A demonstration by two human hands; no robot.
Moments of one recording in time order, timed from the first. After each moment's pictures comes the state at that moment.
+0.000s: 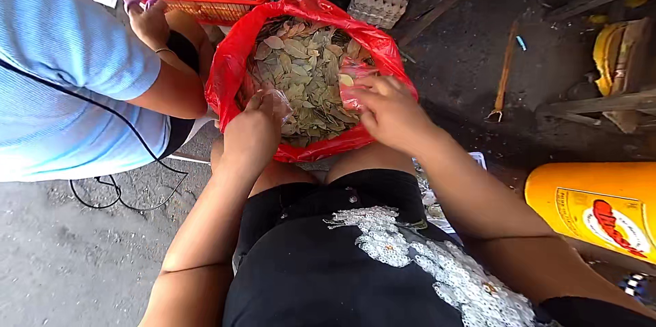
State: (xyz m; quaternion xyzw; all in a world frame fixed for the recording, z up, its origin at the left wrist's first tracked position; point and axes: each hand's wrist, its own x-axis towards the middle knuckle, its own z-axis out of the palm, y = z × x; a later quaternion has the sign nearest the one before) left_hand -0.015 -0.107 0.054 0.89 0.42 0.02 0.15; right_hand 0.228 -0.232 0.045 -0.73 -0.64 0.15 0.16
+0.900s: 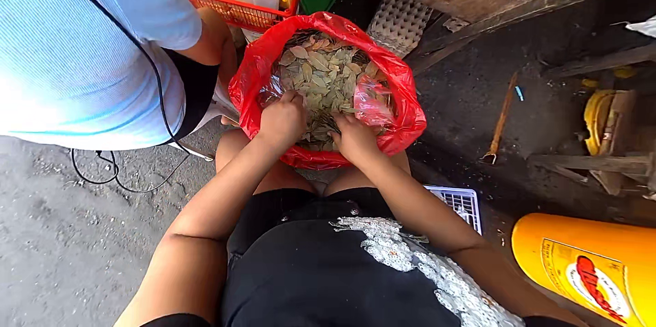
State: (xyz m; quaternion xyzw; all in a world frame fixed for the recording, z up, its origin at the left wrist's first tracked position) left_hand 0.014 -0.082 0.006 0.89 0.41 0.03 0.19; right_hand 0.173 -0.192 -0.017 -0.78 -0.56 0.25 0.08
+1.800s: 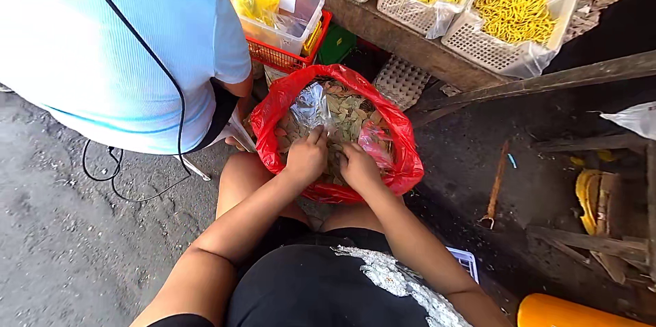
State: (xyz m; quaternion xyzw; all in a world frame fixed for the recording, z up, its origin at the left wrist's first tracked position) left_hand 0.031 -0.108 -0.021 0.89 0.38 0.23 0.14; right_hand 0.172 -0.173 0.012 -0.78 -0.58 0.23 0.09
